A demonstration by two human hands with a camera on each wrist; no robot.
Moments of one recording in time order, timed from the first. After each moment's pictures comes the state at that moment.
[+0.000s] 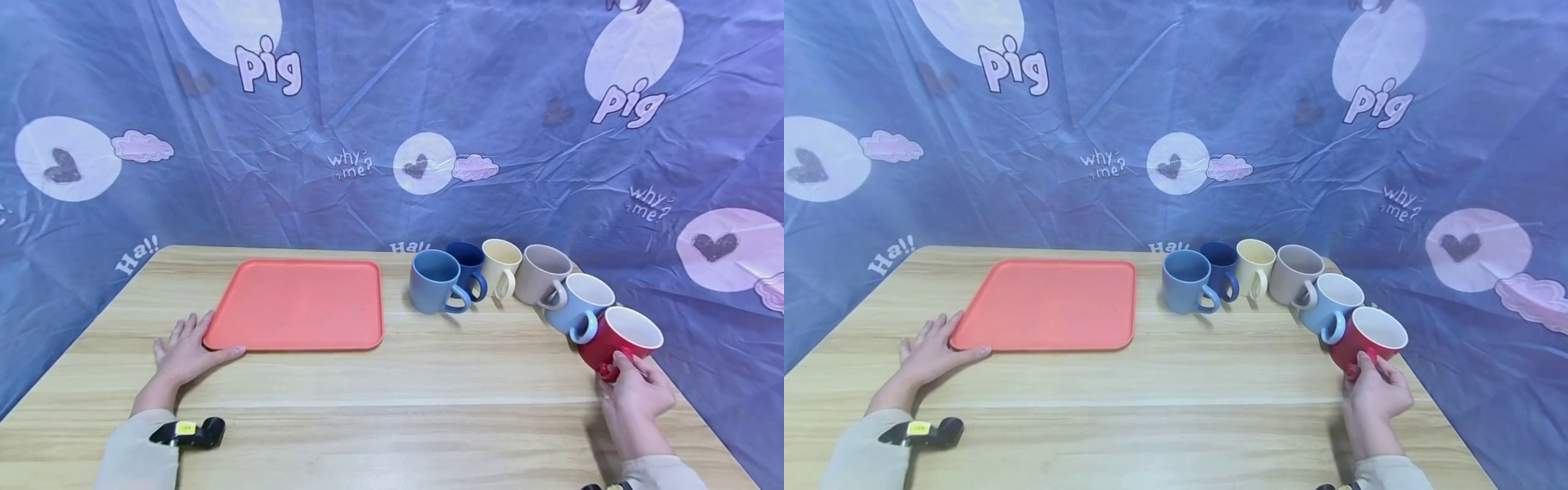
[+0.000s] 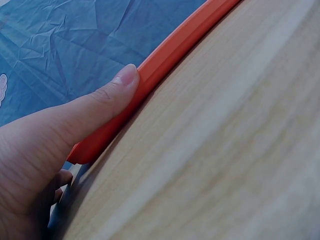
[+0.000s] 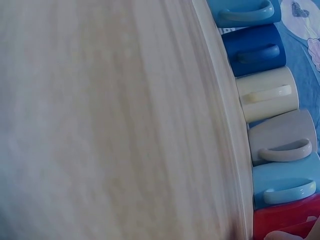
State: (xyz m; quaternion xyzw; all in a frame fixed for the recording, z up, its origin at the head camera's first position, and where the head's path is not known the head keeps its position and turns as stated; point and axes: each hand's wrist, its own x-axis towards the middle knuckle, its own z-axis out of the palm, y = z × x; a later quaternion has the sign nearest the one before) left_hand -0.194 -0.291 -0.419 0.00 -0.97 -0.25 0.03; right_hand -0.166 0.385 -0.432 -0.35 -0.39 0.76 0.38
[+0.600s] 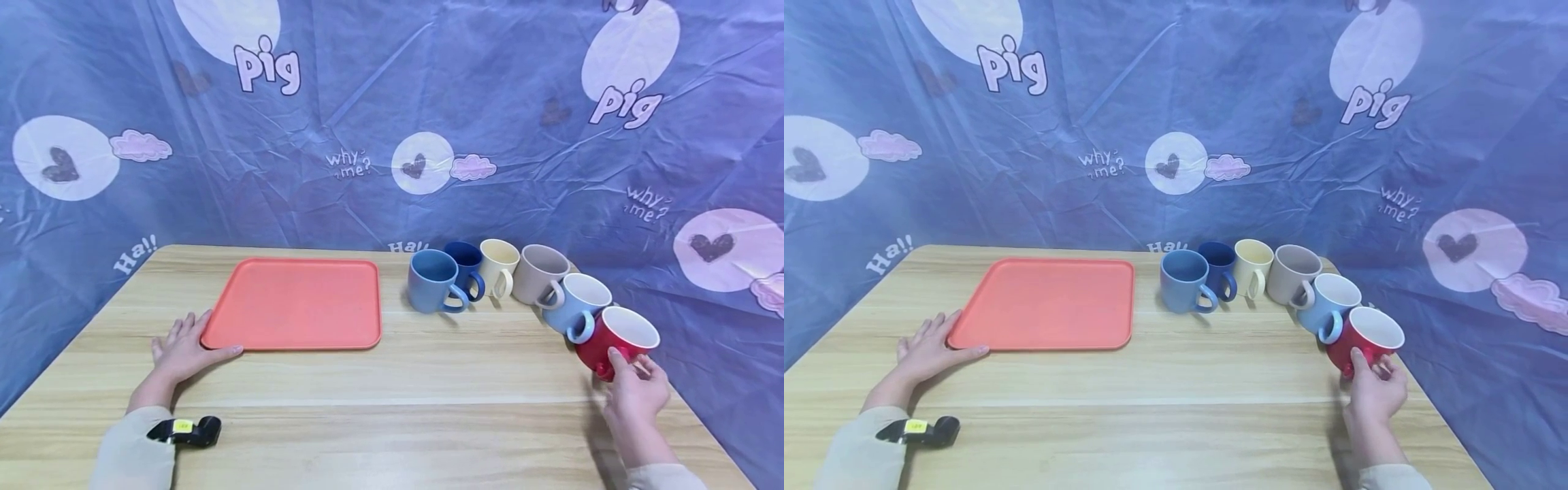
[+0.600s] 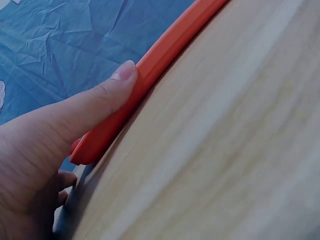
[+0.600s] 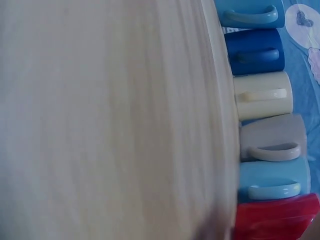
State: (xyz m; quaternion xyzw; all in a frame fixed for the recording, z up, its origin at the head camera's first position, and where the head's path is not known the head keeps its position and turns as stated) left_hand -0.194 -0.291 -0.416 0.00 -0.97 -0.26 0.02; right_hand -0.160 0.383 -0.418 -0.37 -0.53 0.69 0.33
